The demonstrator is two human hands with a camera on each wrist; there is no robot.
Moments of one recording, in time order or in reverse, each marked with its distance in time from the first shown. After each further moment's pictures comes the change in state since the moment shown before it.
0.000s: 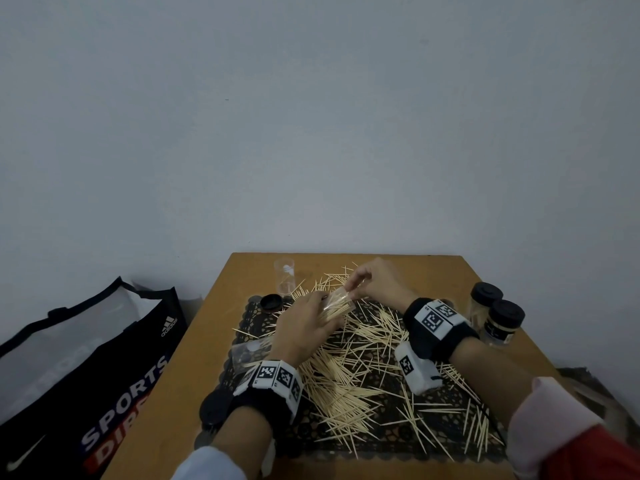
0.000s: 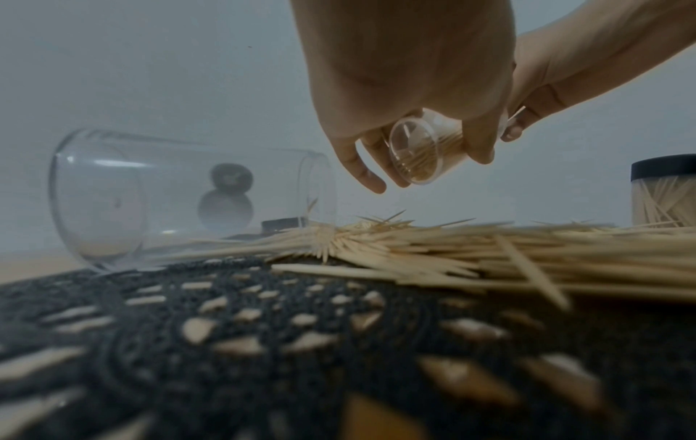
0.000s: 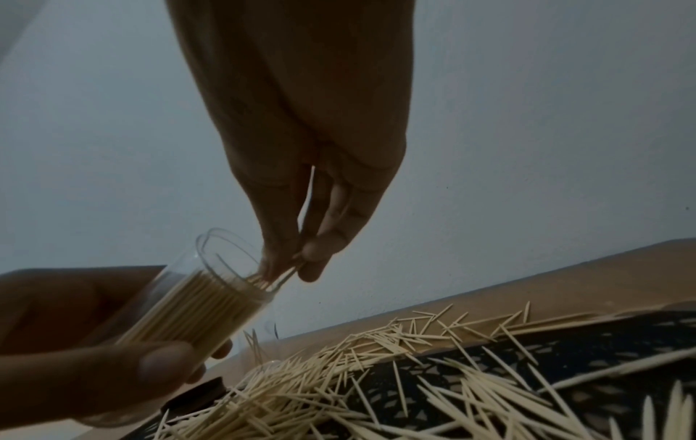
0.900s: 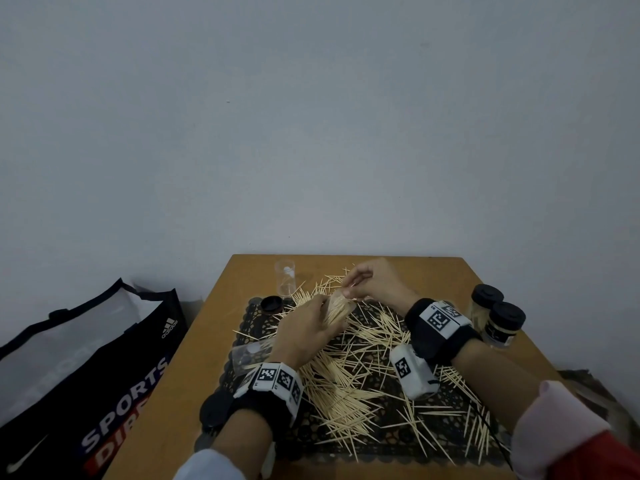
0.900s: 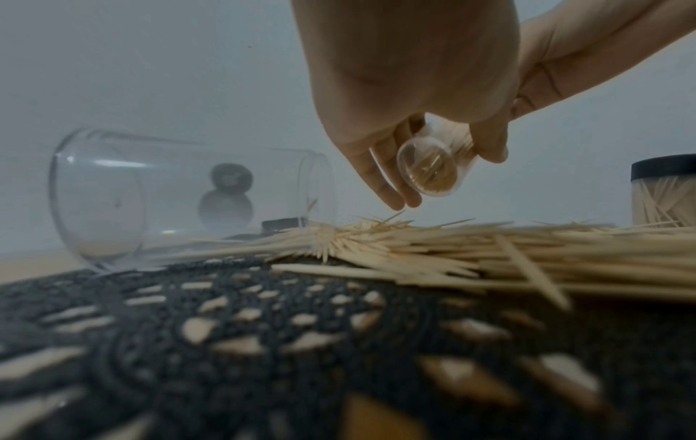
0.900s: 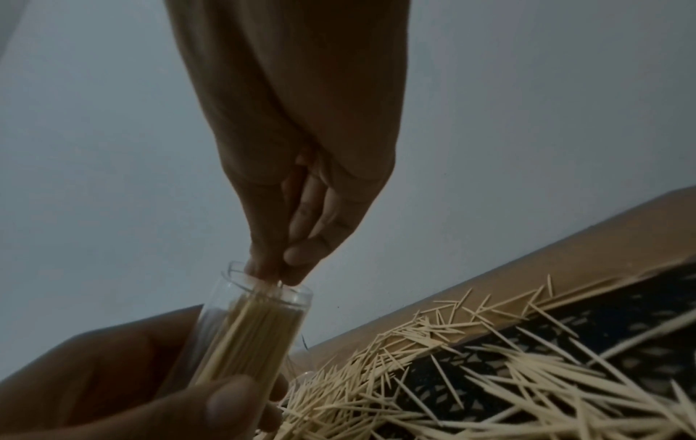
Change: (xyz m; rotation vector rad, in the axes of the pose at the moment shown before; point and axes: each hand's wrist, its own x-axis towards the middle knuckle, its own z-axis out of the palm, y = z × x) left_hand 0.000 0.001 0.000 -0.015 -0.064 -0.017; right_hand -0.003 -0.005 0.000 0.317 -0.029 0.052
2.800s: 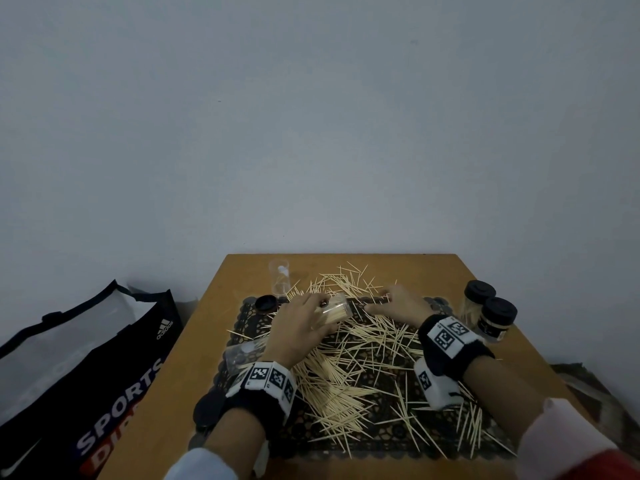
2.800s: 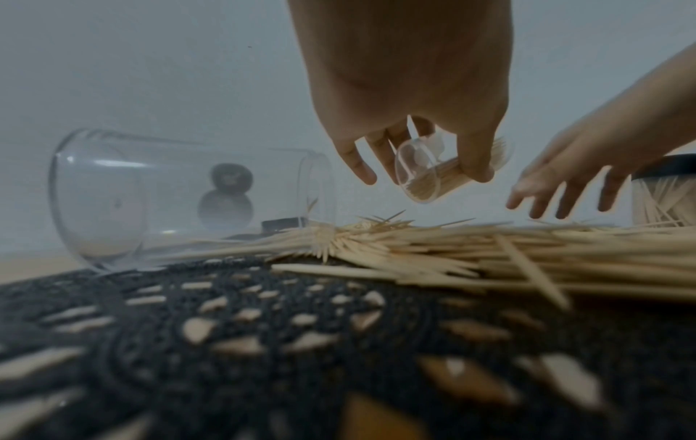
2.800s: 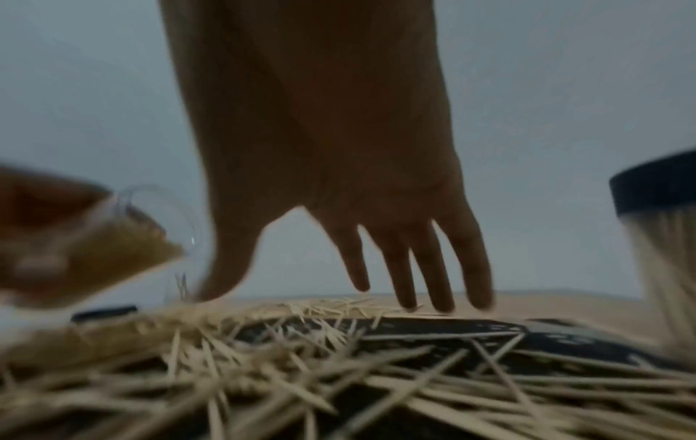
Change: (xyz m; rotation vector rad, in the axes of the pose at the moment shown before) left_hand 0.004 -0.018 0.011 0.055 0.082 0.144; right_hand -0.008 0.064 -0.024 -0.529 -0.008 0.300
